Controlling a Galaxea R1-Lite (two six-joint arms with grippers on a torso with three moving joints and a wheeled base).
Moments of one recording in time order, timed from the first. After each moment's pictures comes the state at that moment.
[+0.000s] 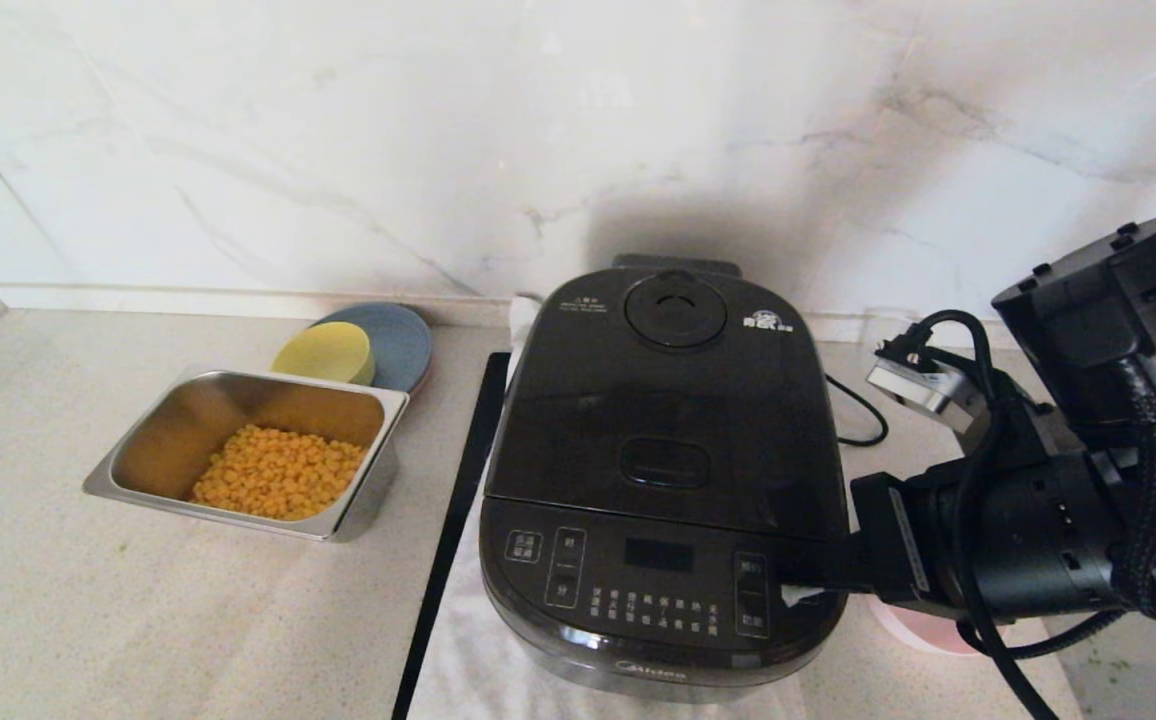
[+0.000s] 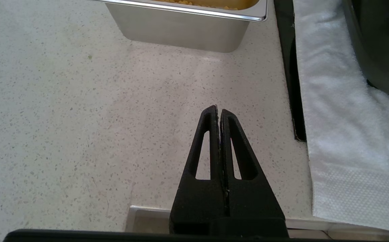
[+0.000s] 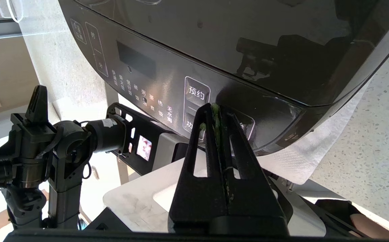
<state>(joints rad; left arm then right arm) -0.02 0.00 -0.04 0.11 -0.01 0.03 0.69 1.50 -1.16 0.45 0.19 0.71</state>
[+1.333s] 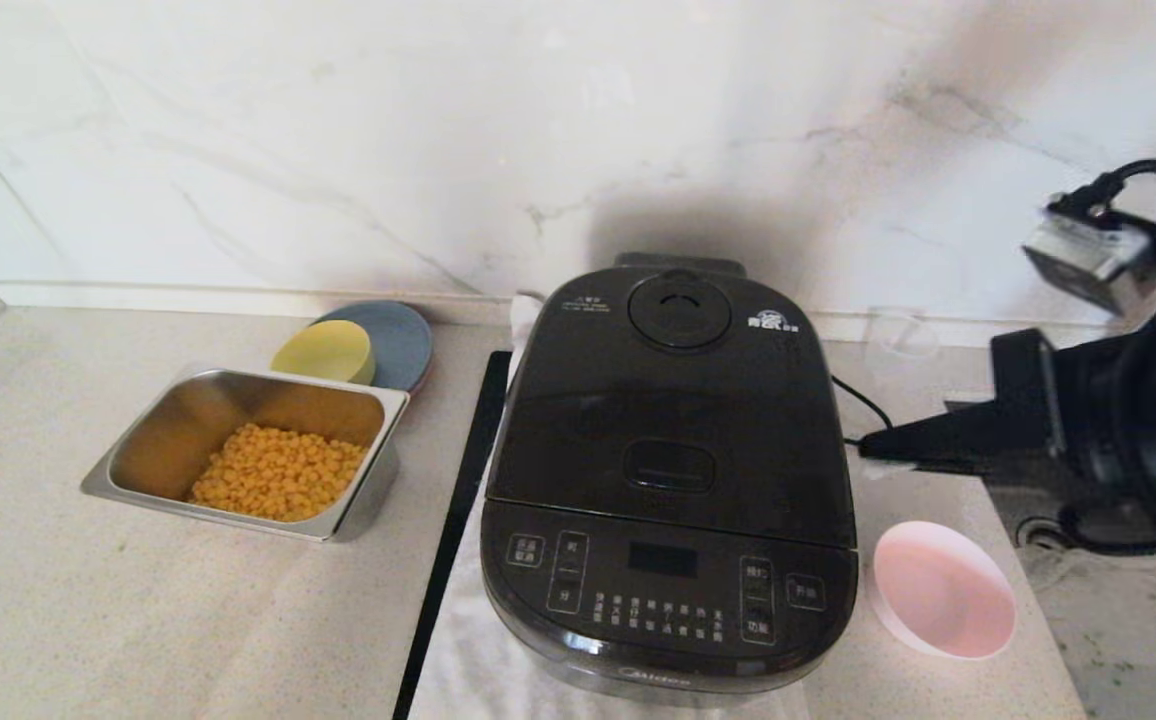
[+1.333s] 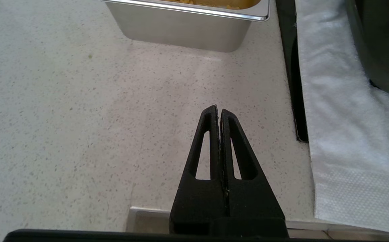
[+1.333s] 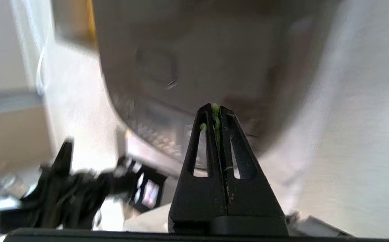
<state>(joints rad) -0.02 0.00 -0.04 0.11 -0.01 0.03 0.60 1.37 -1.31 0.51 0.10 0.72</state>
